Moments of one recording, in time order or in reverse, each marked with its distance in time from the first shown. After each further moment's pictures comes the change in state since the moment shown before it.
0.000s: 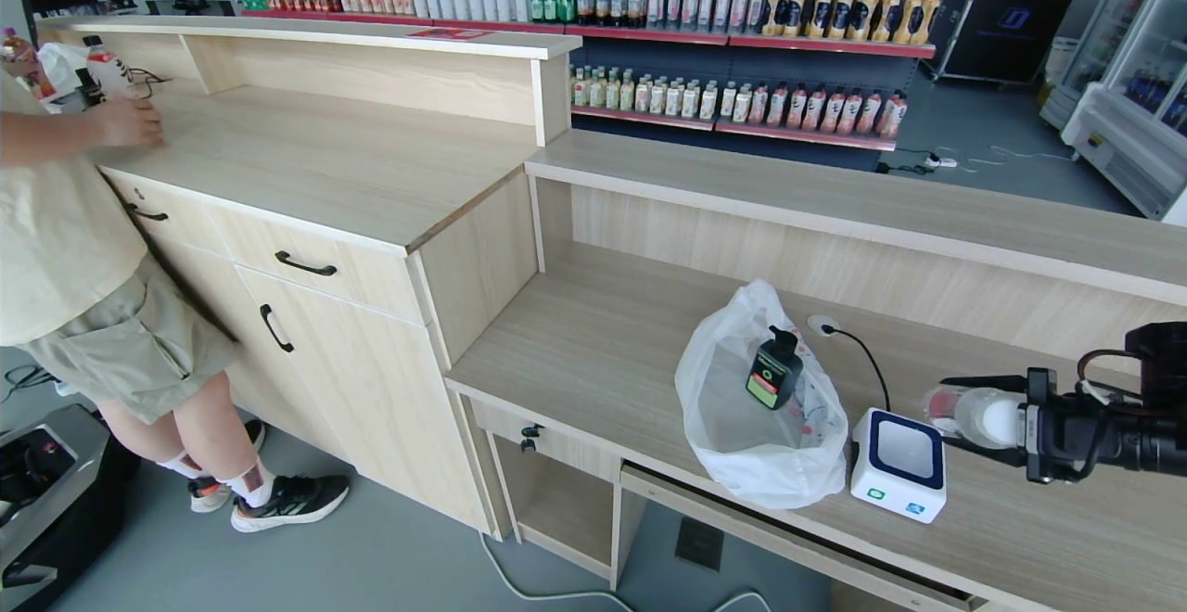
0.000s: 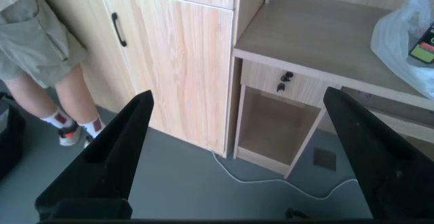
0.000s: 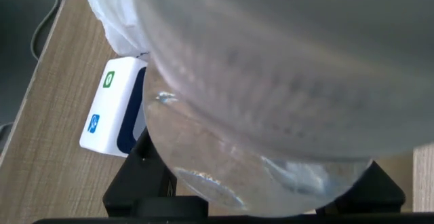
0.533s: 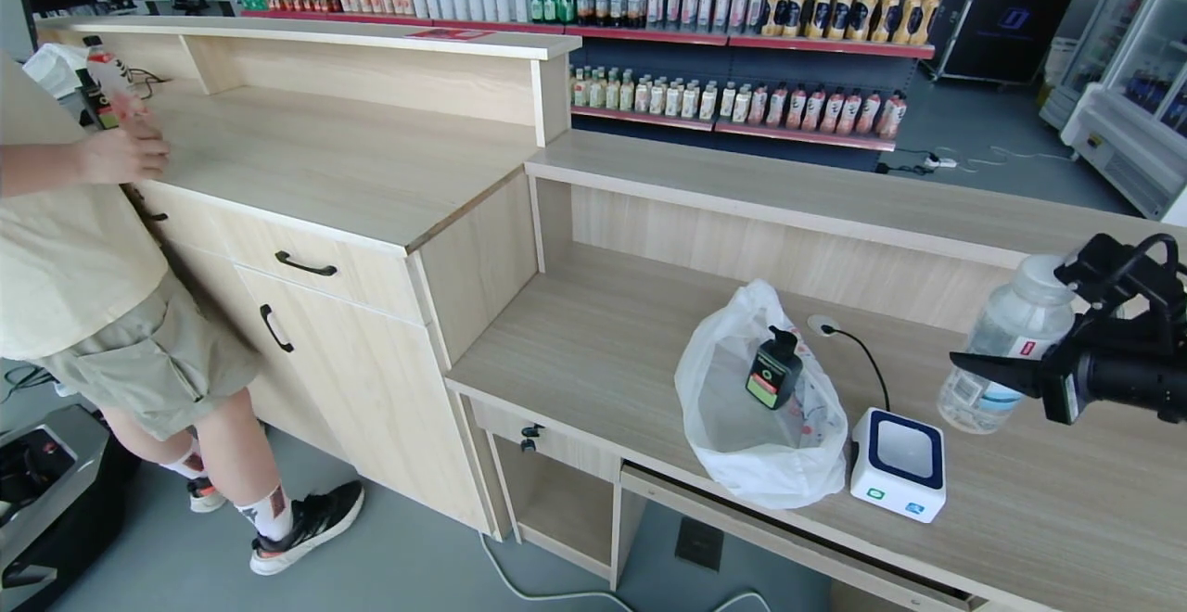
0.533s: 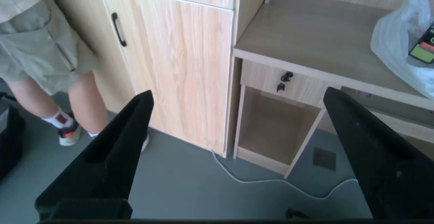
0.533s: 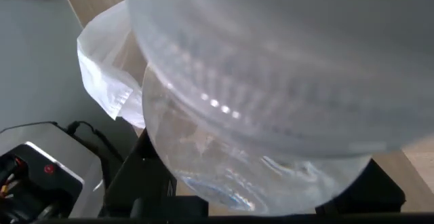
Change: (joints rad) left arm 0.000 0.000 0.000 0.000 0.000 0.000; right arm 0.184 -0.404 0.064 -0.008 -0.371 1.179
